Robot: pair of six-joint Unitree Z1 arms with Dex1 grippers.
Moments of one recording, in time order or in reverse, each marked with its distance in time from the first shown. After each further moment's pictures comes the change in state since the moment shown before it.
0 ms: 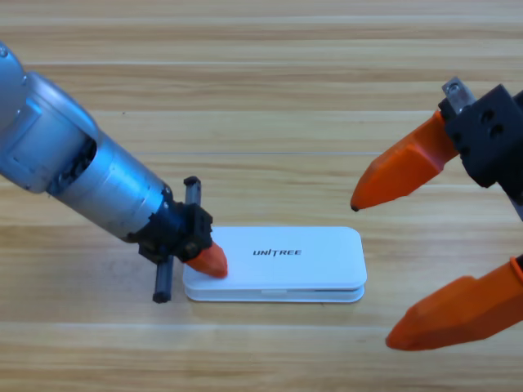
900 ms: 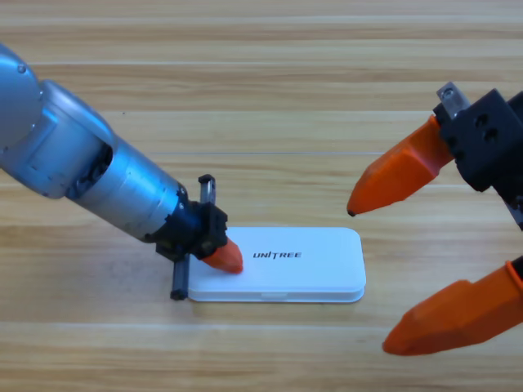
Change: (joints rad) arm 0 -0.019 0.038 0.006 -0.085 0.009 0.000; arm 1 0.000 0.007 -0.001 0.000 0.012 0.003
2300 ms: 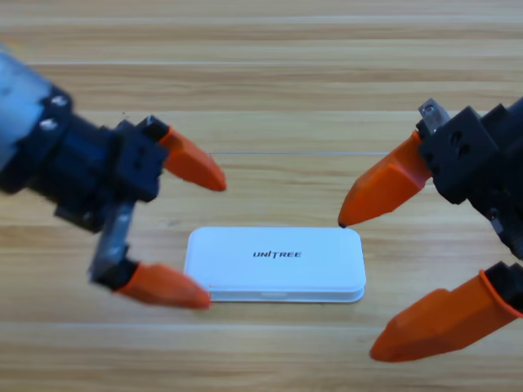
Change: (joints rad) arm 0 -0.145 -0.465 -0.183 0.470 -0.098 -0.090; arm 1 0.000 0.034 -0.001 0.000 0.000 0.000
